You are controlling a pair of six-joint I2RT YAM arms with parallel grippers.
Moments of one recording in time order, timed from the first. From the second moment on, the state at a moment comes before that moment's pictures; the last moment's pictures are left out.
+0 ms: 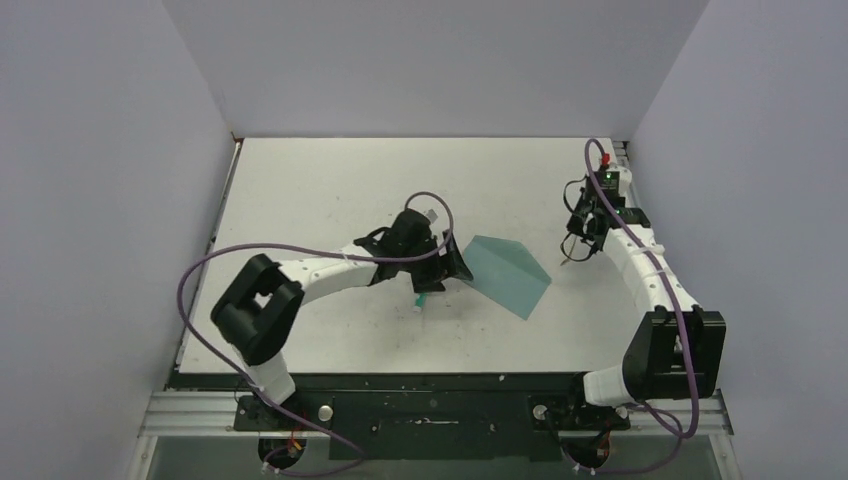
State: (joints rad) left arm -0.73 1.66 1.06 -0.12 0.32 -0.99; right arm 0.02 1.40 1.12 -0.51 0.15 0.37
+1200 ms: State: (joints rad) left arm -0.48 2.19 1.55 -0.21 0.44 -0.93; right arm 0.23 1.46 0.85 -0.44 -0.09 0.58
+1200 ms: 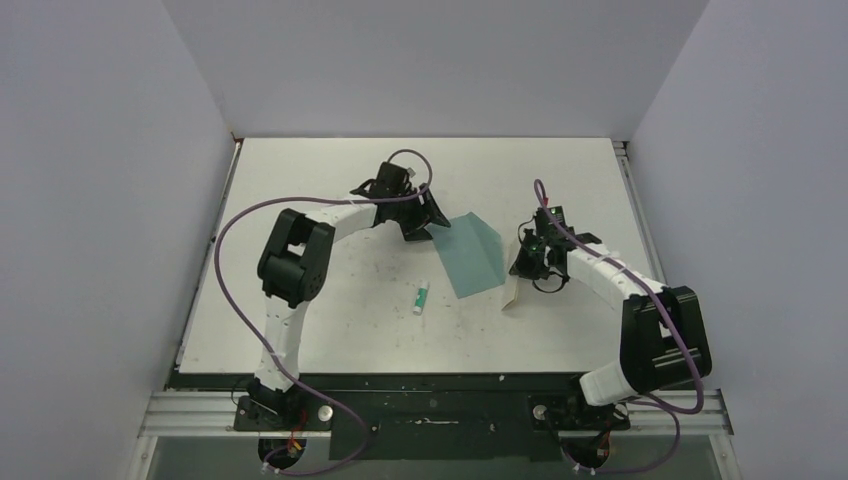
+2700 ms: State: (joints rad) left arm -0.52 2.19 1.56 -0.41 0.44 -0.91; right arm 0.23 1.76 0.78 0.31 -0.27 0.17
